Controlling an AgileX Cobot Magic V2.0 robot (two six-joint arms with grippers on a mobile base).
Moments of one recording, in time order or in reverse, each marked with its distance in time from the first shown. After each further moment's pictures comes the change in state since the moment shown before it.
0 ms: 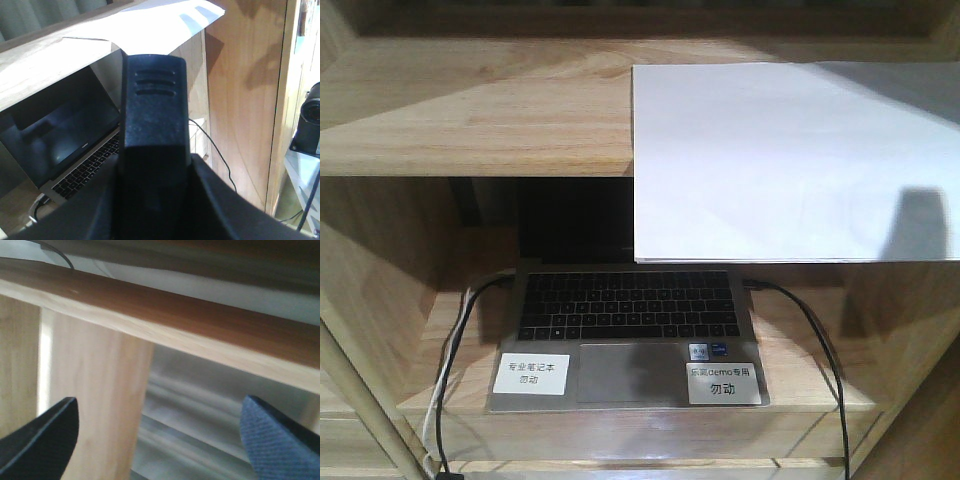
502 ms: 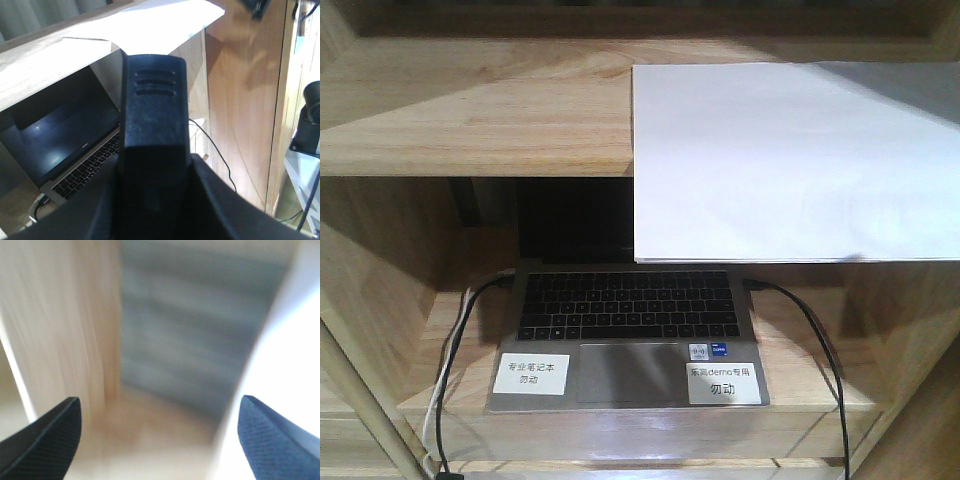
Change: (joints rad) left arm 0.000 0.000 0.000 0.000 0.000 0.000; right arm 0.453 -0.106 0.216 -0.070 0.000 0.015
